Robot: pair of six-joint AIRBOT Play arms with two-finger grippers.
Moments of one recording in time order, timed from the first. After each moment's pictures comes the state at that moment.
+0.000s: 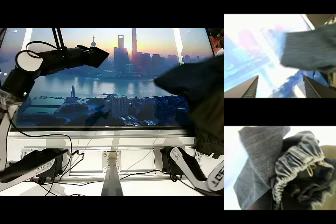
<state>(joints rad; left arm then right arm) -0.36 -1.15 1.22 0.63 -0.73 -1.06 -0.69 -0.93 1.20 -1.34 1.14 1.57</state>
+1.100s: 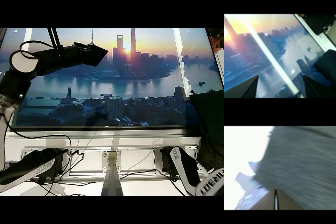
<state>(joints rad) -0.35 -1.12 1.22 0.63 -0.73 -1.06 -0.69 -0.81 1.11 -1.57 1.17 1.77</state>
